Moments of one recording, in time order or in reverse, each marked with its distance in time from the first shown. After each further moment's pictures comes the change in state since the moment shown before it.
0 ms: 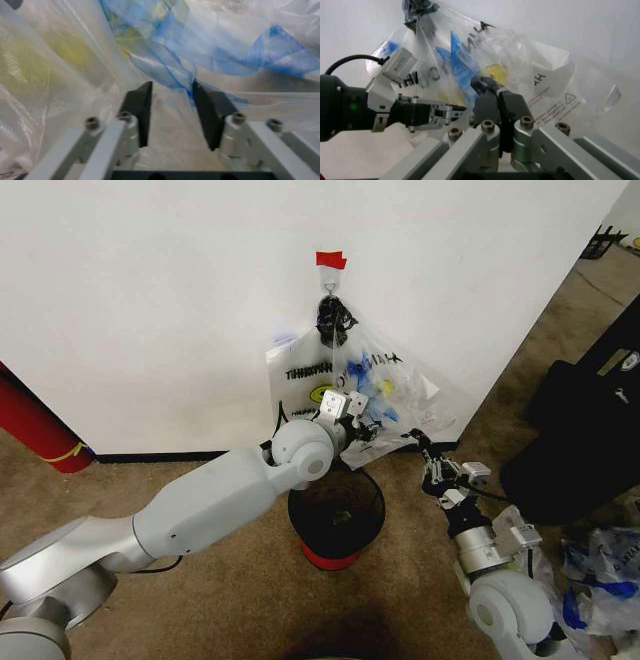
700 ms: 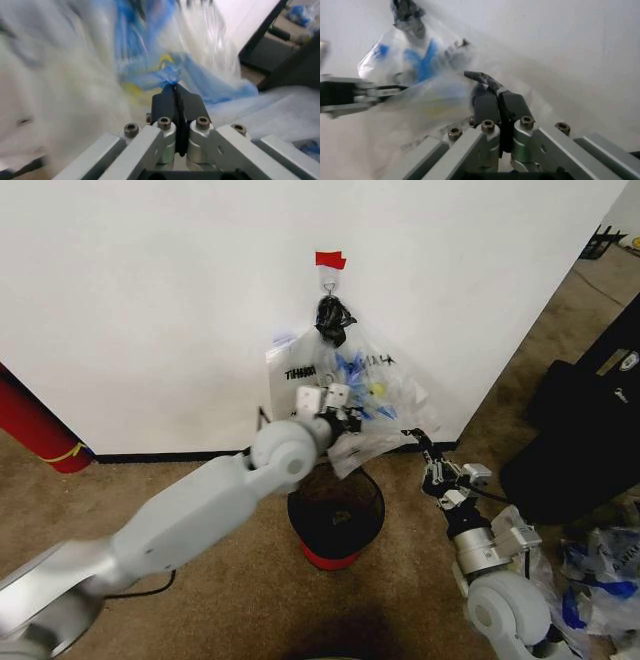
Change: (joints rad) left arm 0.185 0.168 -0.209 -0.240 -0.053 -0.116 -0.024; right arm 0.001 0.019 -0.003 -0.007 0.047 -0.006 0.025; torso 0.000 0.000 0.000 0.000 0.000
